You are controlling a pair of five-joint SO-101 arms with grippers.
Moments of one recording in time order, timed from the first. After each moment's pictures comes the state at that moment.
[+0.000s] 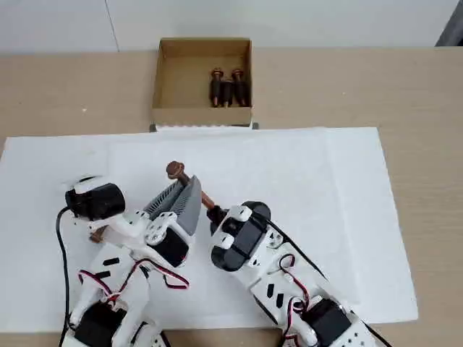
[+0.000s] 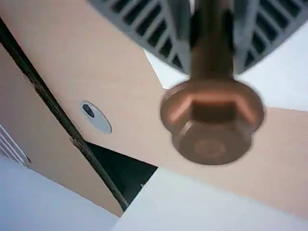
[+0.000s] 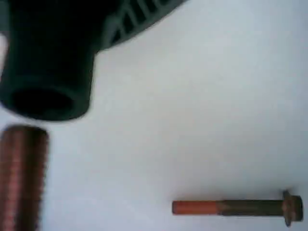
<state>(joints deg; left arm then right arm) 24.2 -103.0 79.0 43.0 42.6 -42.9 -103.2 88.1 43.4 9.7</state>
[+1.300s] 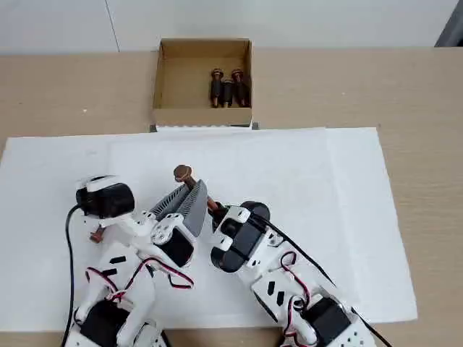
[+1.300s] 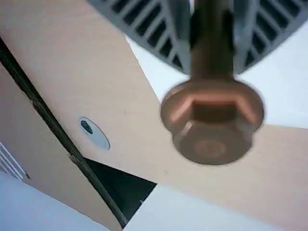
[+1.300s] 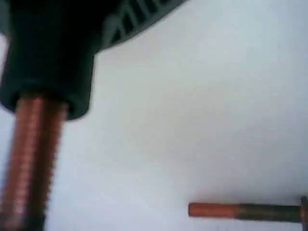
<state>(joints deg) 24.6 -103.1 82.5 41.0 42.6 -41.8 -103.1 88.2 42.8 12.7</state>
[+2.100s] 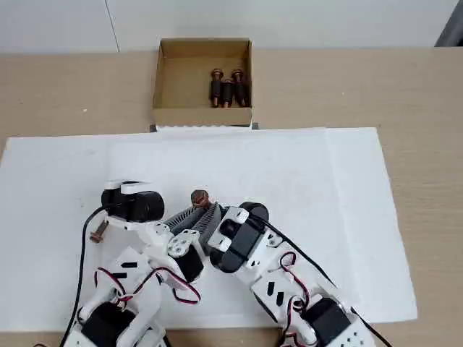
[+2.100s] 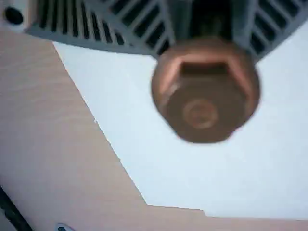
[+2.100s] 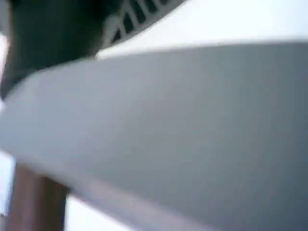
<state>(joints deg) 32.6 -103.6 82.1 51.9 38.1 -41.8 -103.1 88.0 42.8 12.8</state>
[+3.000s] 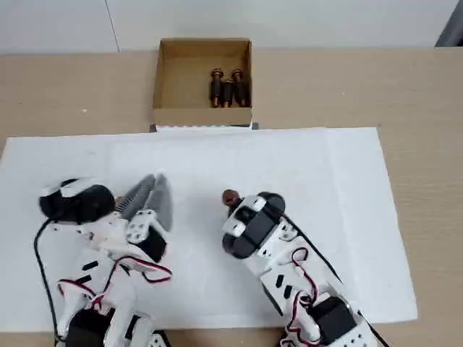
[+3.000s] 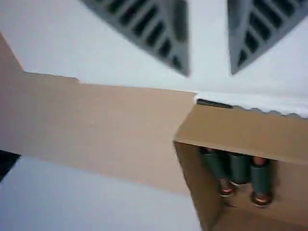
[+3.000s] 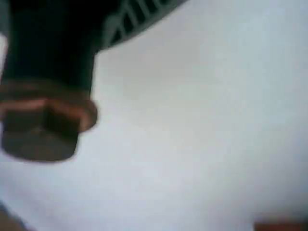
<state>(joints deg) 10.0 -103.7 76.4 52.5 27.7 -33.6 -103.1 86.6 47.1 12.0</state>
